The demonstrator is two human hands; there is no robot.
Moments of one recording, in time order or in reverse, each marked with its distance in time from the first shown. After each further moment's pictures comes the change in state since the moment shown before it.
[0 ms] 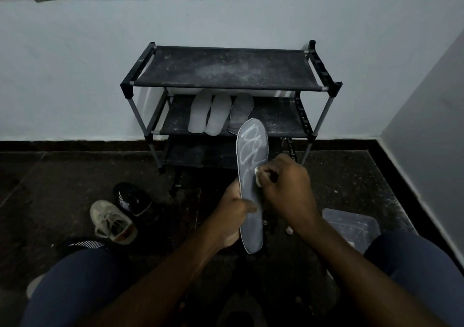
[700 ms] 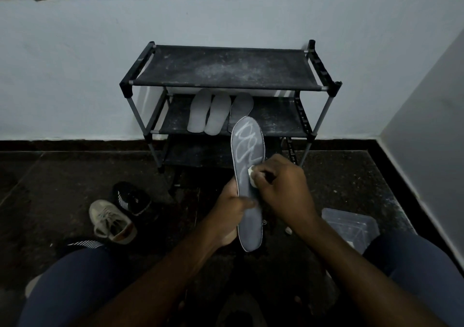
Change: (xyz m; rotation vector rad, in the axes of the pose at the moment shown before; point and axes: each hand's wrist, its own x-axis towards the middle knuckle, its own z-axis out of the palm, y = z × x) left_hand -0.001 0.003 0.001 -0.093 -0.022 0.057; right_hand -0.002 0.001 0.002 0.085 -0.029 -0.069
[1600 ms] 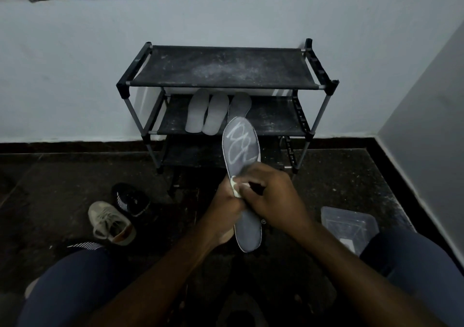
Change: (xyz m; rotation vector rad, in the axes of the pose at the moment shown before) left_hand -0.001 0.000 0.003 0.012 0.006 0.133; right_hand -0.009 -0.011 0.005 0.148 -0.127 -0.130
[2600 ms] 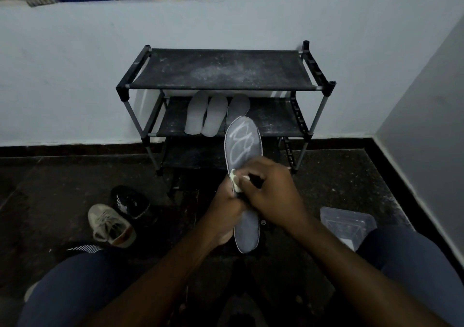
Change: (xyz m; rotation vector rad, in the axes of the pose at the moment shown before) left_hand -0.001 0.006 0.001 0.123 0.022 -0.003; right_hand 0.009 -0.007 -0.002 0.013 0.064 0.036
